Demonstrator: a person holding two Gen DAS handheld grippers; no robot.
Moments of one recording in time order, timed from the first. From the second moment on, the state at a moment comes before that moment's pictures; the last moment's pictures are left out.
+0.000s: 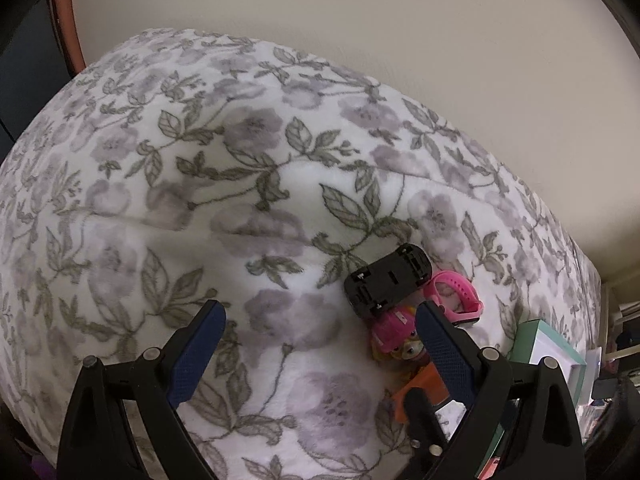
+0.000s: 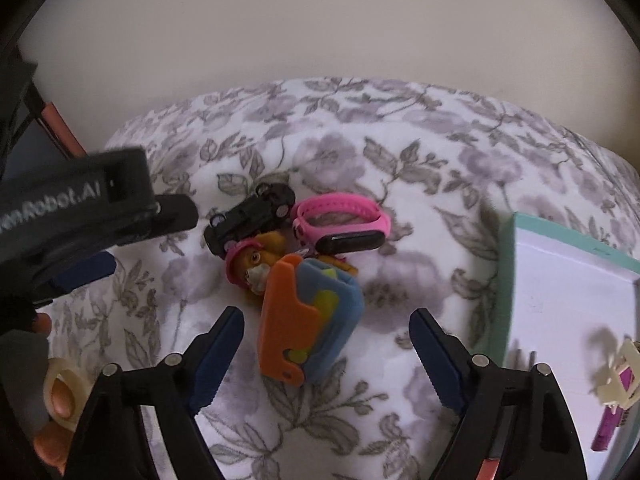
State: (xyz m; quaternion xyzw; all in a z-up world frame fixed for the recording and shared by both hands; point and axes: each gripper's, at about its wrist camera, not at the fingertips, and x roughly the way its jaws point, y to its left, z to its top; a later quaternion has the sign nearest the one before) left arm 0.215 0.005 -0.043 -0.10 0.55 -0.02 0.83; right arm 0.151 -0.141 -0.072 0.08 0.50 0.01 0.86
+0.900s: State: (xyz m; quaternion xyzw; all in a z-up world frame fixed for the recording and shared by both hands) left arm 0.219 -0.032 -0.076 -0.12 0.58 -0.08 0.80; right arm 0.147 -0.168 -0.083 0.13 0.52 0.01 0.84
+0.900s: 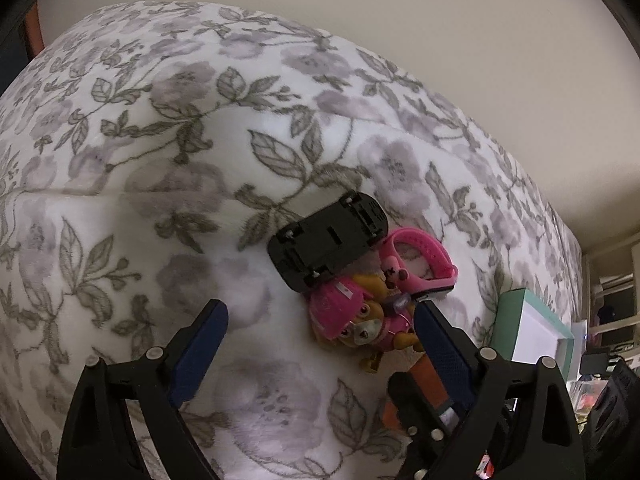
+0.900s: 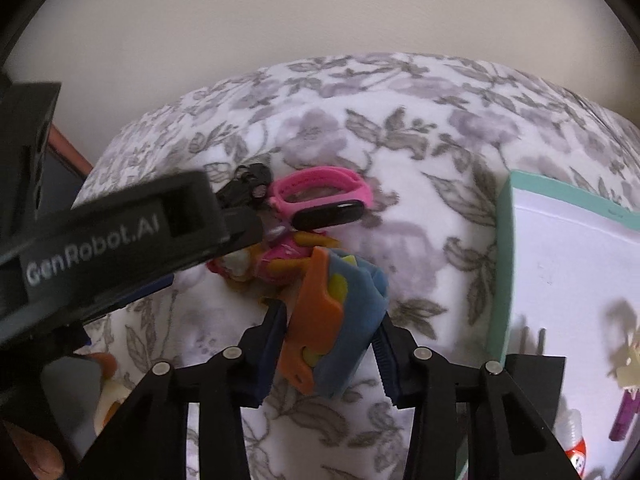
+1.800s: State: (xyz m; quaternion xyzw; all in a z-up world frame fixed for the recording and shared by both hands) left arm 0.216 -0.031 -0.085 -0.19 0.58 -0.11 0.79; right arm 0.135 -0.197 -0.074 0.18 0.52 -0.01 0.84
